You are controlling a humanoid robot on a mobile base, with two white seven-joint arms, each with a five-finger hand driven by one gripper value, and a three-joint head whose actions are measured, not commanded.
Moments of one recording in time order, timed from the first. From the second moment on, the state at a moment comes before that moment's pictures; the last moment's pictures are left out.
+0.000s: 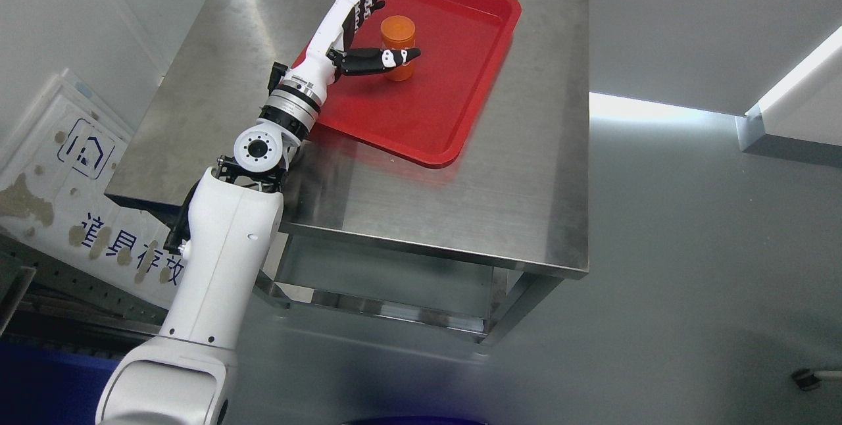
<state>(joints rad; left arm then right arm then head) -0.63 0.00 -0.16 -1.21 -0.04 -0.15 -0.23 0.00 0.00 0.00 0.00 0.00 0.04 0.03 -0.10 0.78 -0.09</state>
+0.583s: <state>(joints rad) -0.69 0.00 0.06 -1.39 -0.01 -0.02 -0.23 0.00 0.00 0.00 0.00 0.00 0.04 0.03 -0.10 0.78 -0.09</state>
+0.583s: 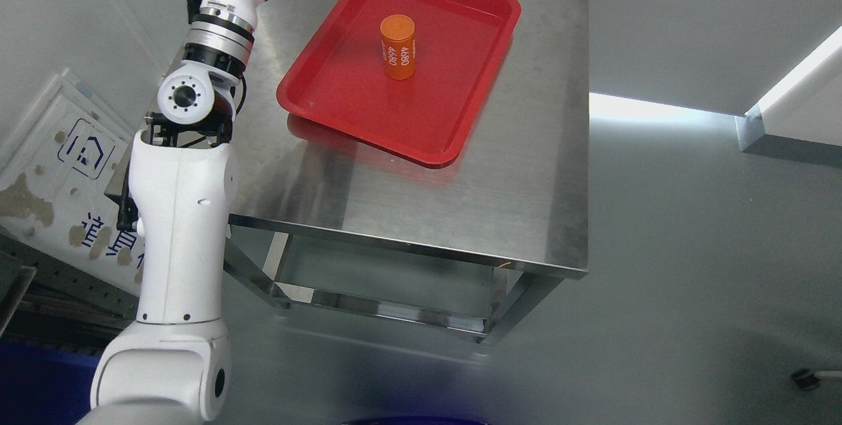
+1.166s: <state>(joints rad) -0.51 0.00 0.27 -1.55 0.00 -0.08 -0.25 0.00 0.00 0.00 0.00 0.00 0.04 0.03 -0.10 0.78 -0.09</state>
